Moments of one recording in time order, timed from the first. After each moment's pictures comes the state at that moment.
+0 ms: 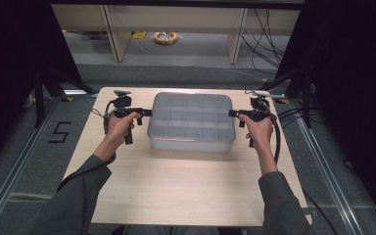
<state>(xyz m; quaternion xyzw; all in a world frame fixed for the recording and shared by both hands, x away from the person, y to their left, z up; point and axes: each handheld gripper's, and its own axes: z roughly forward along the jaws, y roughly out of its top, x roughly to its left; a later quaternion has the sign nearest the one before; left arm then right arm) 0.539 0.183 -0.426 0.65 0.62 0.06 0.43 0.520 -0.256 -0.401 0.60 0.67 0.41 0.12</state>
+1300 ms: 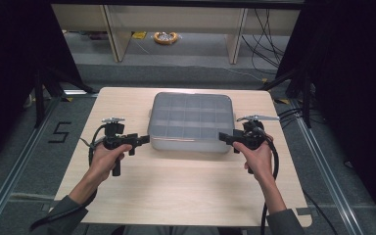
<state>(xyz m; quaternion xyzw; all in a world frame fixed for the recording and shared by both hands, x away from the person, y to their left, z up) 0.434 0.189 -0.432 0.69 0.54 0.07 0.47 0.438 -0.226 -0.408 0.52 0.72 0.44 0.10</state>
